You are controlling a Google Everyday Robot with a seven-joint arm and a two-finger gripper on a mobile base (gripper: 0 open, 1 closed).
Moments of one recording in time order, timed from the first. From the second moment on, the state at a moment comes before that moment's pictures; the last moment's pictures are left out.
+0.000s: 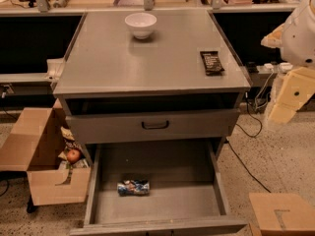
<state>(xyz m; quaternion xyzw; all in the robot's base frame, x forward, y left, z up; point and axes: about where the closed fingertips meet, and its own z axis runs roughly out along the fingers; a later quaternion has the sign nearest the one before) 0.438 -0.215 0.981 -0.60 0.78 -0.04 0.17</state>
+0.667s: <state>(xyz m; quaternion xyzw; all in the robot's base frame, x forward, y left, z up) 0.429 -0.201 0.940 -0.64 0.75 -0.03 0.15</state>
